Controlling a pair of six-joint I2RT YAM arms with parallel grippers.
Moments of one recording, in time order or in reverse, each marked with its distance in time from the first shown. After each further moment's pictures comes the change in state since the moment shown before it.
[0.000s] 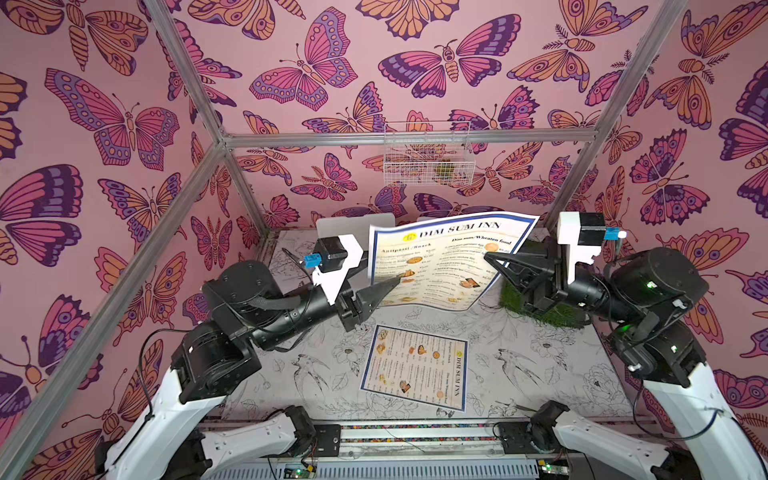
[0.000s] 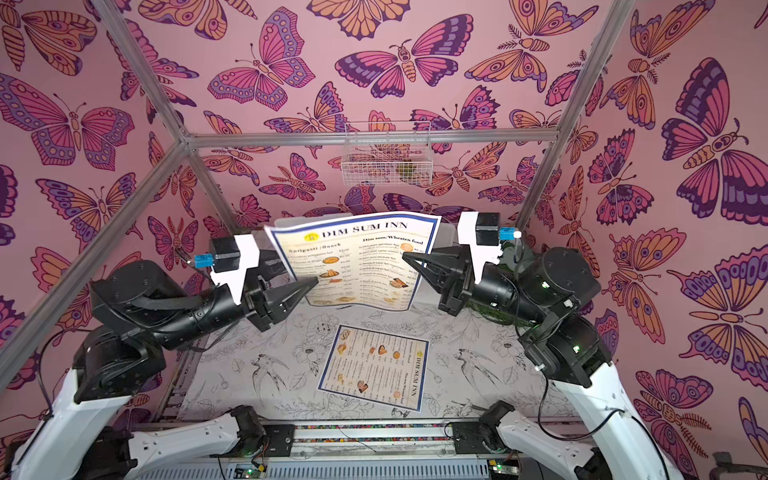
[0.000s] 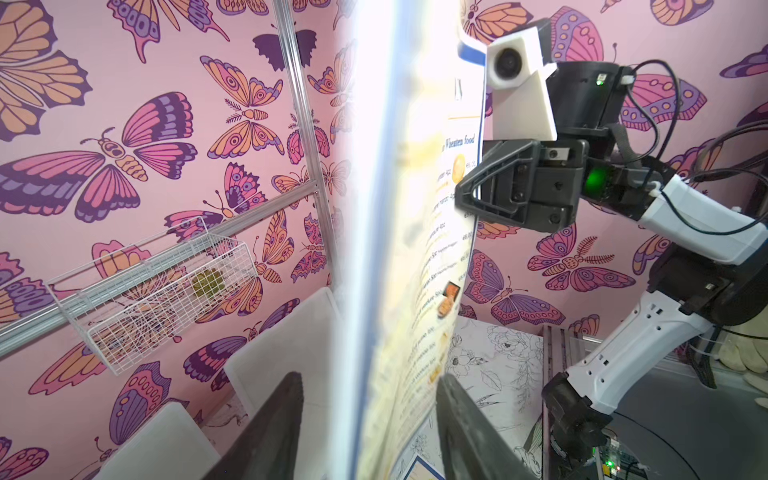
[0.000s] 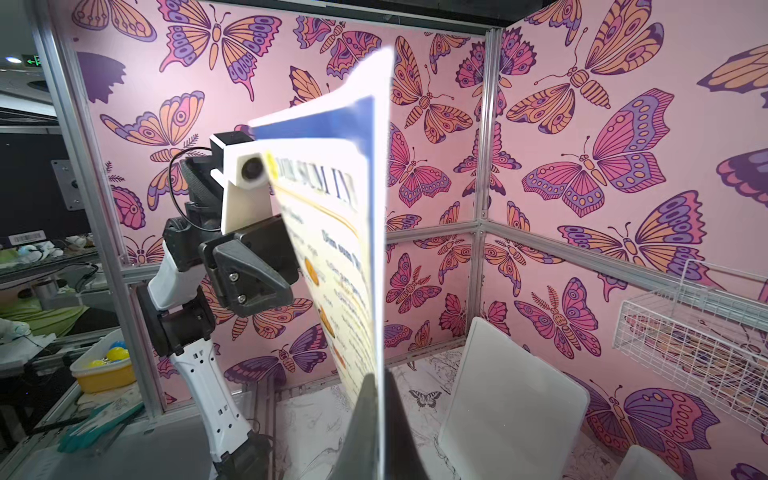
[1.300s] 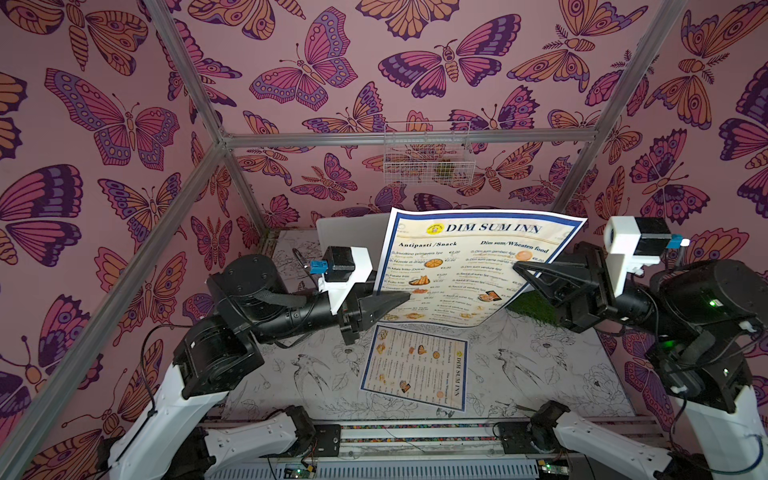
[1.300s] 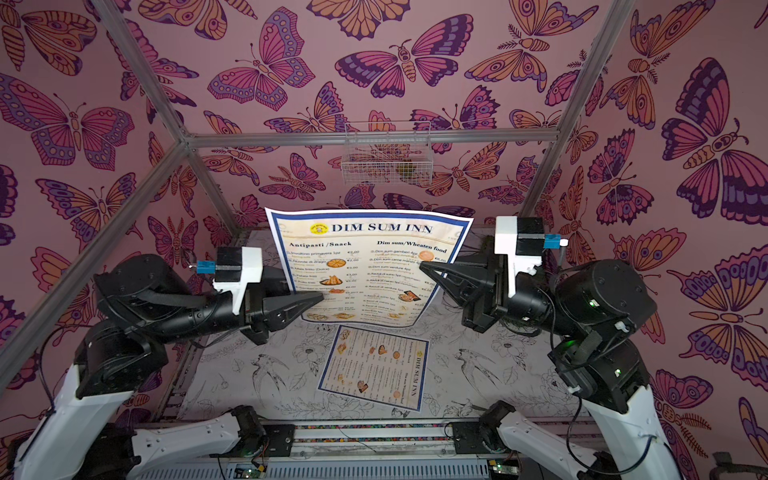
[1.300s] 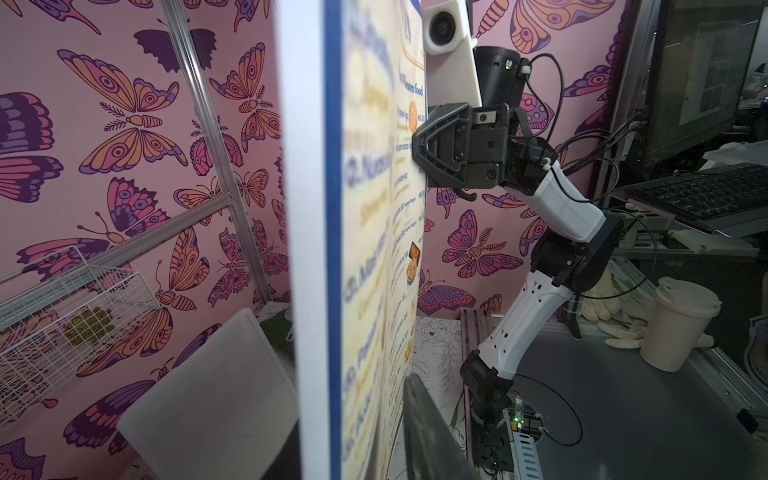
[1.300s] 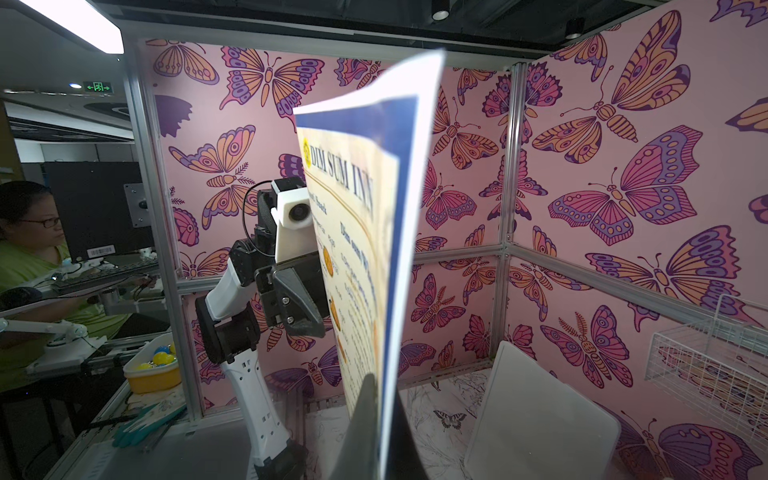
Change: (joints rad) left arm 0.003 0.041 0.047 -0.042 0.246 -0.016; right arm 0.000 -0.027 0.119 -0.095 -0.044 0.039
